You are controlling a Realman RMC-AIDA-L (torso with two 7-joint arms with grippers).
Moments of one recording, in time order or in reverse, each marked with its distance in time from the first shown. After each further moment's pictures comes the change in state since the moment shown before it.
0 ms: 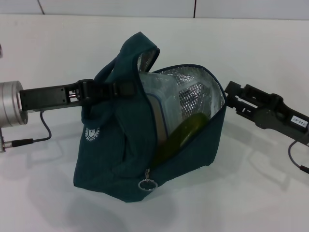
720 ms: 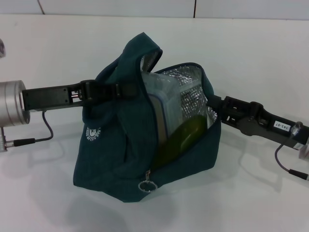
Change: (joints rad) left arm -0.007 -0.001 0.009 0.000 0.003 0.000 0.001; right arm 0.048 0.001 -0.089 0.000 -0.010 0.035 0.031
